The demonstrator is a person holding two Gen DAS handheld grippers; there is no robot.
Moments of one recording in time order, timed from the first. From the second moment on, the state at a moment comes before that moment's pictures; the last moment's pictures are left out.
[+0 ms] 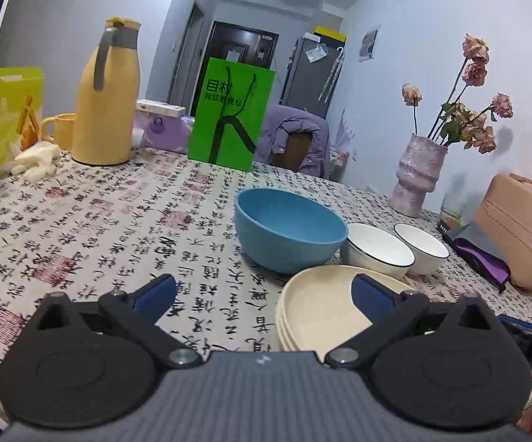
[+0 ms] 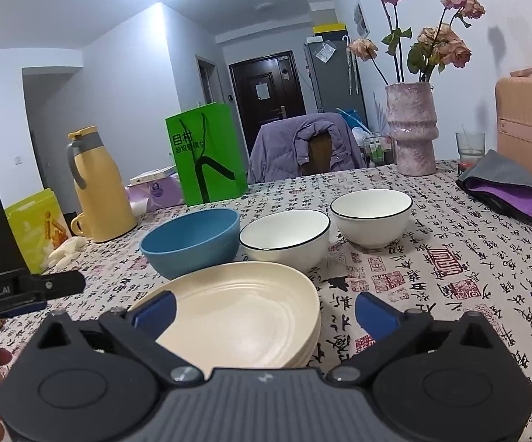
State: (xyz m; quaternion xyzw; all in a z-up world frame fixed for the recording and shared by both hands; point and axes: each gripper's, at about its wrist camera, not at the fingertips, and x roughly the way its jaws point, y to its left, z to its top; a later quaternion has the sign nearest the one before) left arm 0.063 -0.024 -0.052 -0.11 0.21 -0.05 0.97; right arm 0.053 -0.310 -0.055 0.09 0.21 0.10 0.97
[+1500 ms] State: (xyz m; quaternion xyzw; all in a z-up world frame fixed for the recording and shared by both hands) left arm 0.117 0.015 -0.017 -0.12 0.18 -0.03 0.98; right arm 0.129 -0.297 -0.022 0.07 0.21 0.11 0.97
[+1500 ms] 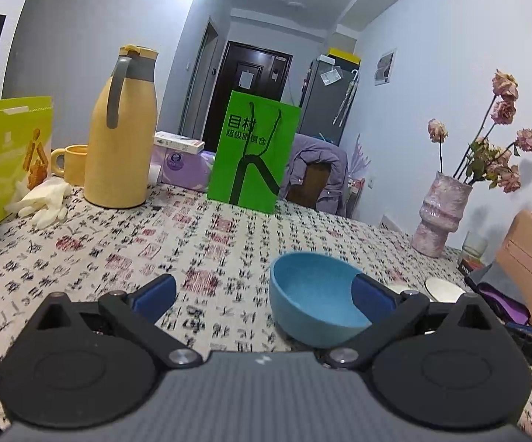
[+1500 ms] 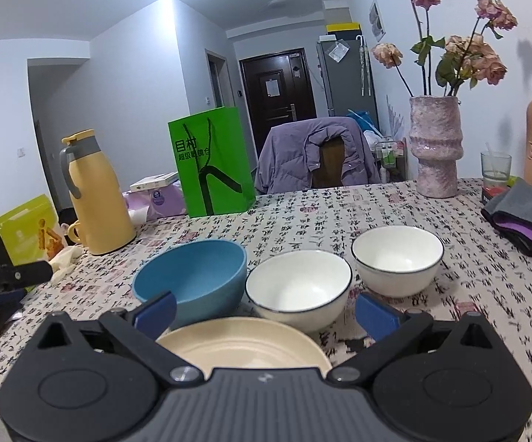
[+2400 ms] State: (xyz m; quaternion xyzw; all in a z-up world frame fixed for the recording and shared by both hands) left arm 0.212 0.030 0.002 -0.17 0.21 0.01 0.96; right arm 0.218 -0.256 -0.006 0.03 0.25 0.15 0.96
